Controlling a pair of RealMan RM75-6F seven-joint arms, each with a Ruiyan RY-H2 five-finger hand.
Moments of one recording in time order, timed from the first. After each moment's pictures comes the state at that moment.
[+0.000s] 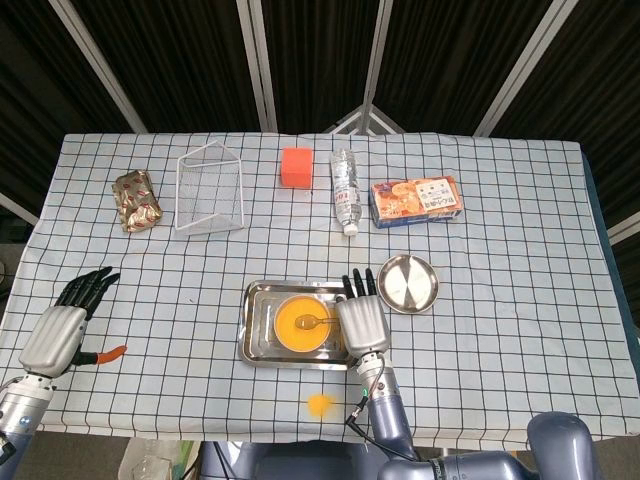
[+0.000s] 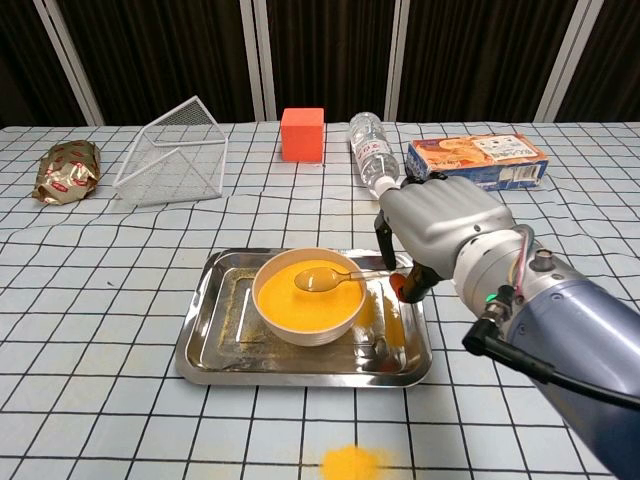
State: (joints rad) left arm -0.22 -1.11 -0.01 -1.73 1.51 1.33 -0.06; right arm 0.68 -1.95 0.25 -1.74 -0.83 1.46 -1.23
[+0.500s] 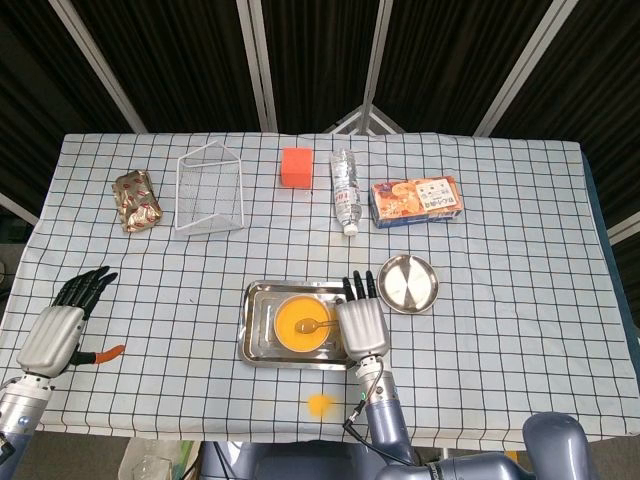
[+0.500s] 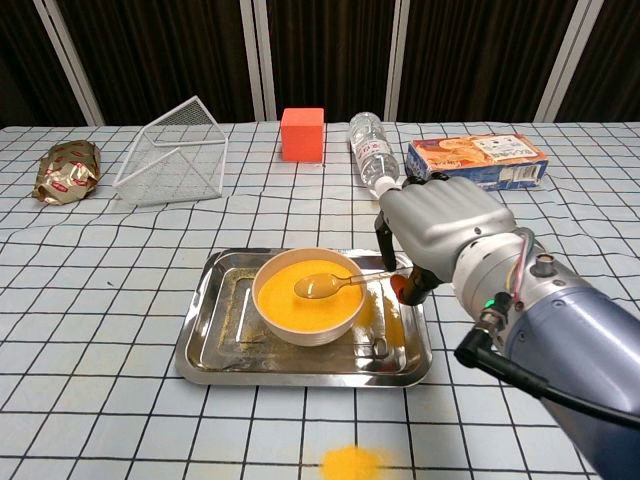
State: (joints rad) left arm -0.21 -1.11 -0.02 -1.74 1.49 1.33 -0.06; right arm 0.69 -1.97 0.24 -1.75 -0.83 1.51 -1.25
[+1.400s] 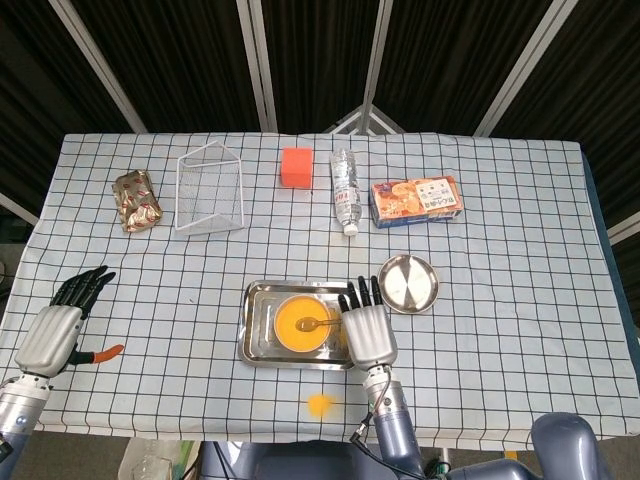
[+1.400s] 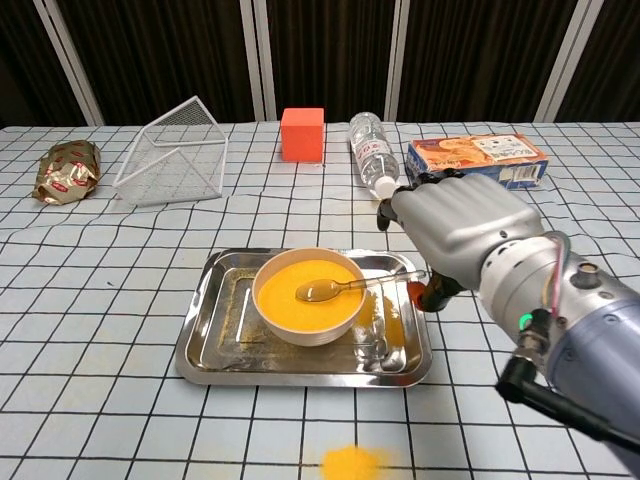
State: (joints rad) left arm -0.21 -1.10 -0.02 -1.74 1.49 1.33 -0.06; right arm 0.66 -1.90 0.16 -1.87 -0.88 1.58 -1.29
